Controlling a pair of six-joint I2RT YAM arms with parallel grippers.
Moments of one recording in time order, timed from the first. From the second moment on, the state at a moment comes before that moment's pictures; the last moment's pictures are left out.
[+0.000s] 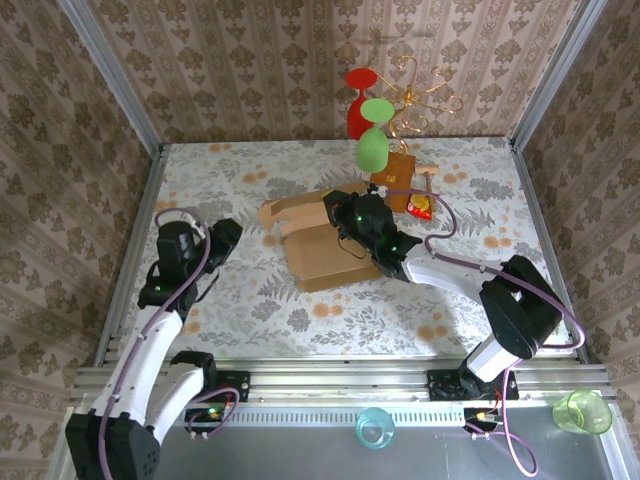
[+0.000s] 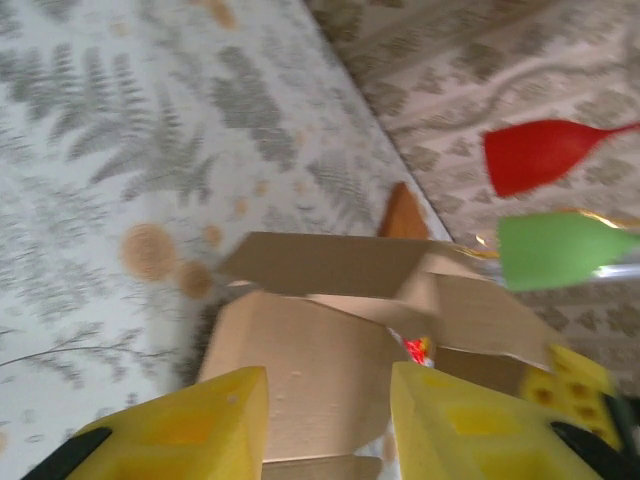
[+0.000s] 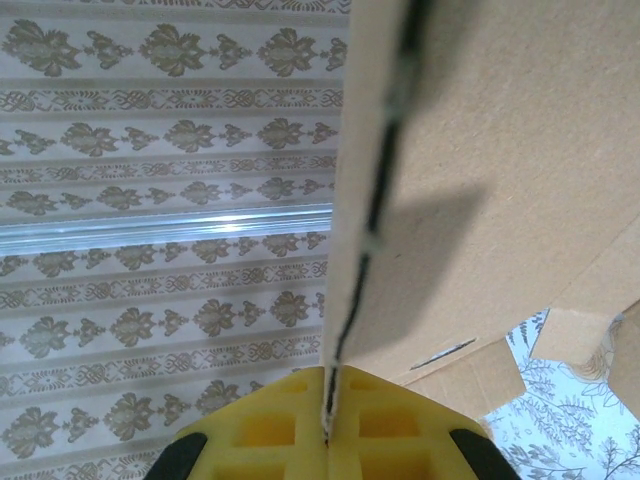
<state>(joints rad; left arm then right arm) -0.19 0.82 0.65 -0.24 0.32 -0.99 0.70 1.59 0.96 0.44 0.15 1.56</state>
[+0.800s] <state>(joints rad) -0.44 1.08 0.88 -0.33 0.19 -0.91 0.67 1.59 0.91 0.47 0.12 1.63</state>
